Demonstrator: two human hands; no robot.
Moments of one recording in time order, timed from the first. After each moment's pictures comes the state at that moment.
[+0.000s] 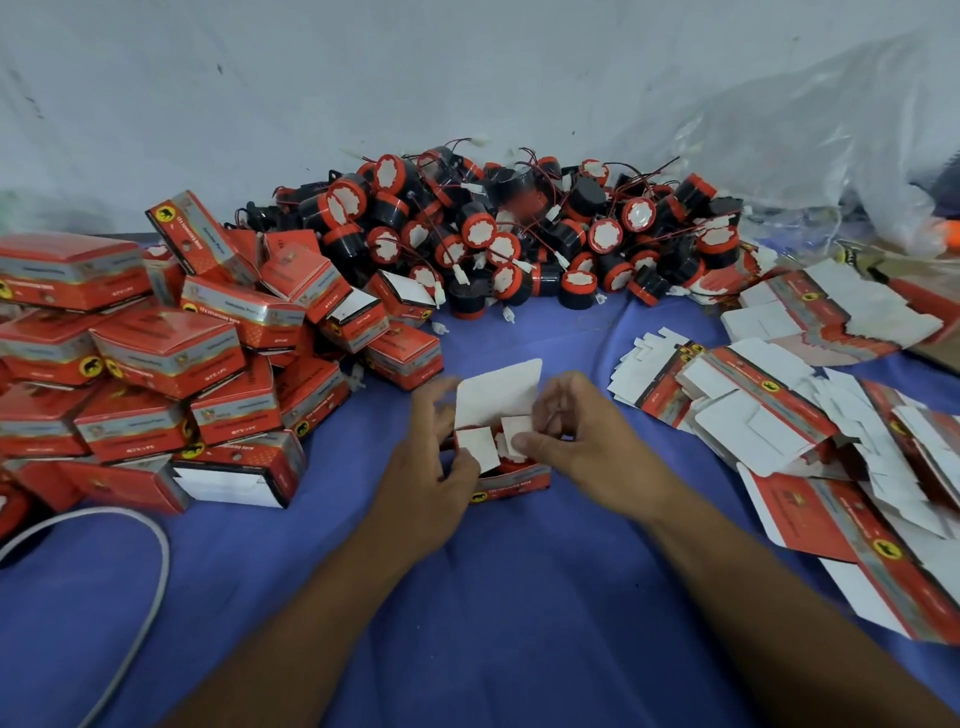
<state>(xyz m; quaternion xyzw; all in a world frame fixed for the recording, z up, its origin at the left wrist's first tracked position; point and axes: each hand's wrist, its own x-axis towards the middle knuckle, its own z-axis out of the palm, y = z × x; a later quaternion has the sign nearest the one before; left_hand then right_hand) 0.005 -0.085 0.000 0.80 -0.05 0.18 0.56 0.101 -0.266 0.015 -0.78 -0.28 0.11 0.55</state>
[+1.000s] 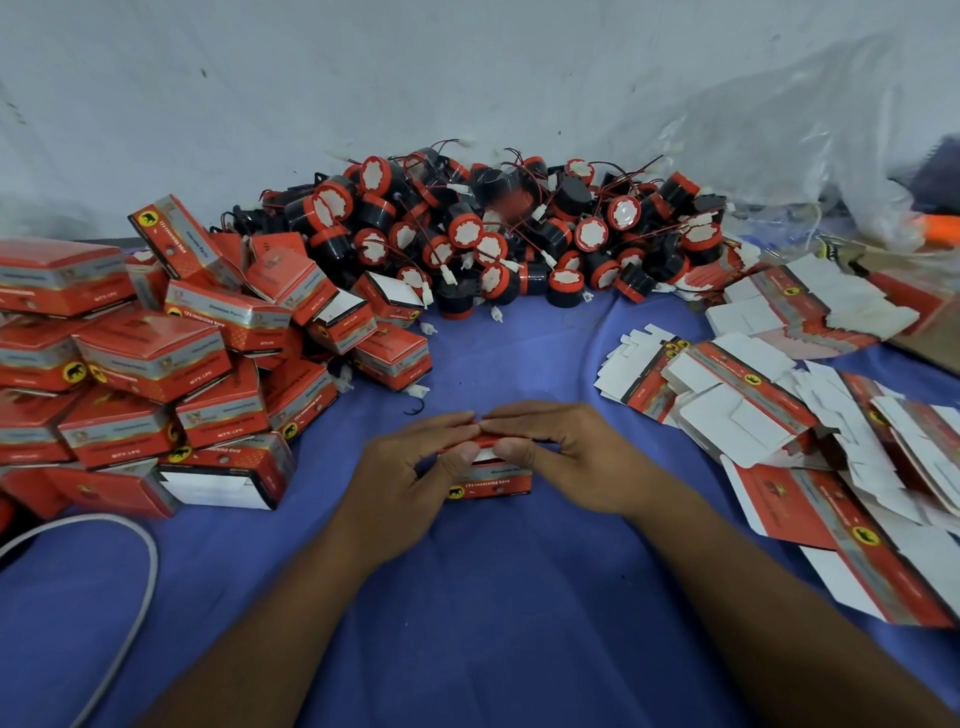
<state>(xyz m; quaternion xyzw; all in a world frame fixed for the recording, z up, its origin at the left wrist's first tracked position) 0.006 -0.070 -0.003 0.87 -0.09 0.23 0.43 0.102 -0.269 0.013 -0.74 -0.50 -0.02 0.44</state>
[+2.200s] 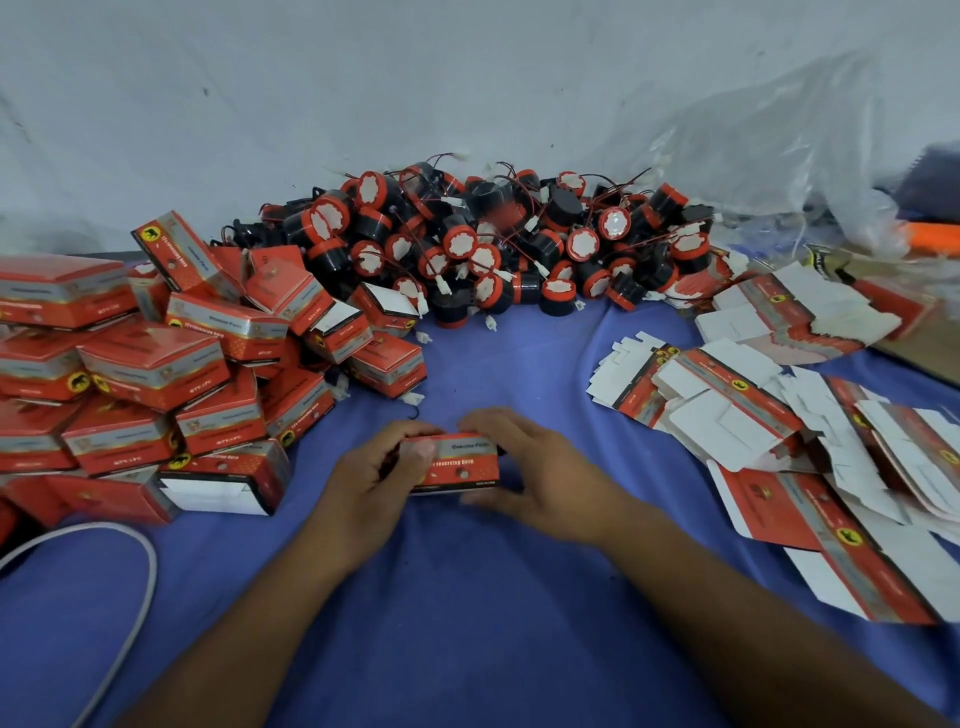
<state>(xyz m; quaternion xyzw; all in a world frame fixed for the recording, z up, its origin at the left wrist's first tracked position) 0.000 -0.052 -0.008 0.85 -0.03 0.18 0.49 0.085 -0.260 0.002 -0.78 -0.50 -0.03 0.36</state>
